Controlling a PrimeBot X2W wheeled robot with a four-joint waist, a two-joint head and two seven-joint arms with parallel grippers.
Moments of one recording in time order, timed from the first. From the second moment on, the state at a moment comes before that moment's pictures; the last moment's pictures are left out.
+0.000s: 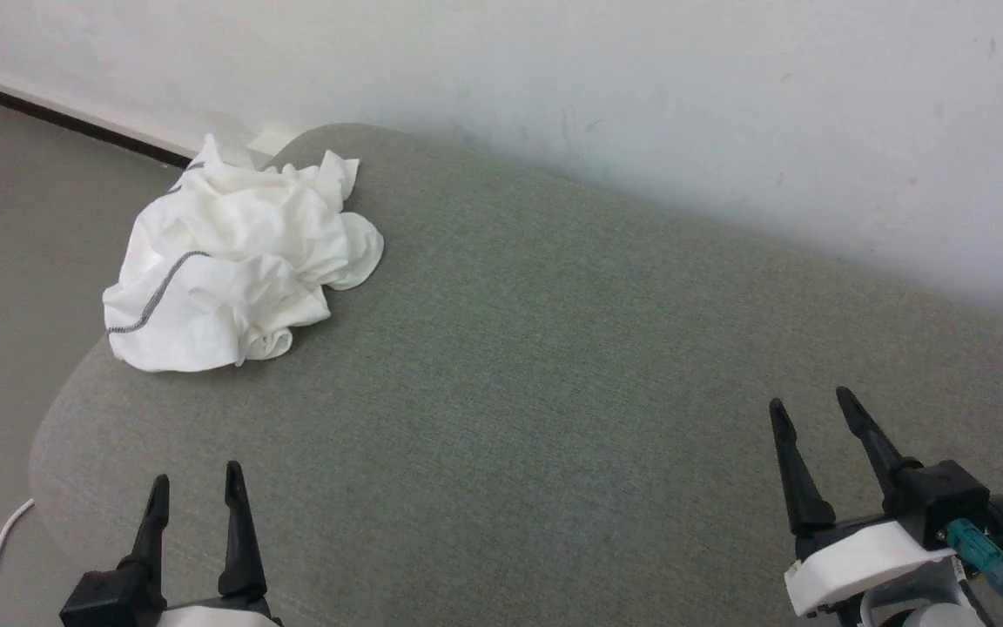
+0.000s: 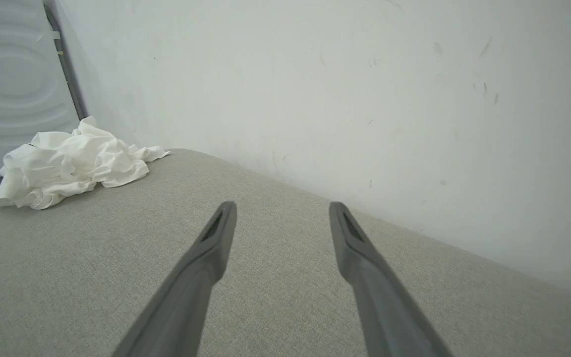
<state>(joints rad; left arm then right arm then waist) 0.19 0.05 0.08 -0.07 -0.17 0.05 -0.20 0.02 -0.05 0.01 0.10 0.05 0.13 -0.20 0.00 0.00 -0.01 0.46</state>
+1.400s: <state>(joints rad) 0.22 0.05 0.10 -0.09 -0.23 0.06 -0.26 0.01 -0.05 0.01 0.14 0.05 0.13 -0.26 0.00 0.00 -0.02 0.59</state>
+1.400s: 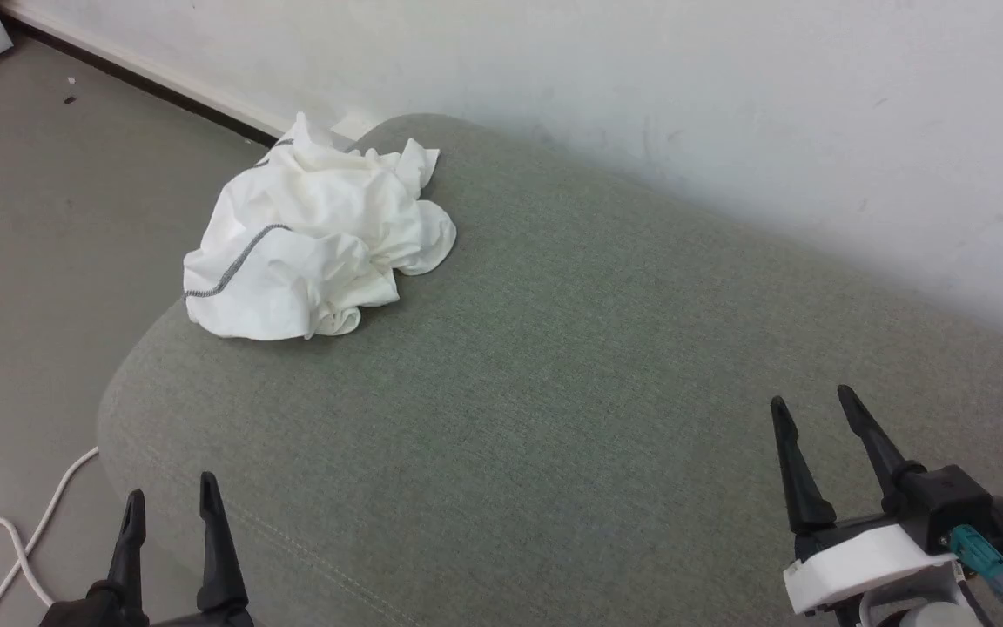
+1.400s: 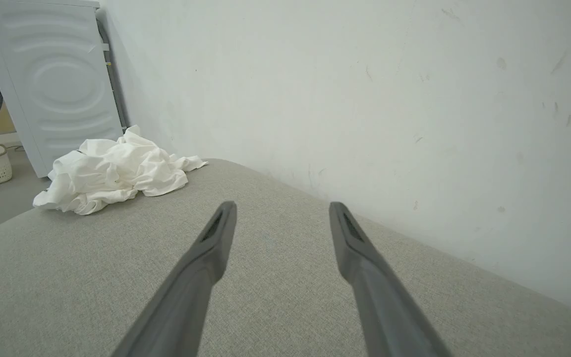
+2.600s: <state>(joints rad) -0.75 0.43 0.12 0.36 -0.48 -0.07 0.34 -0.10 -0.09 0.00 -0.25 -0.10 0.13 -0.06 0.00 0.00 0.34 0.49</state>
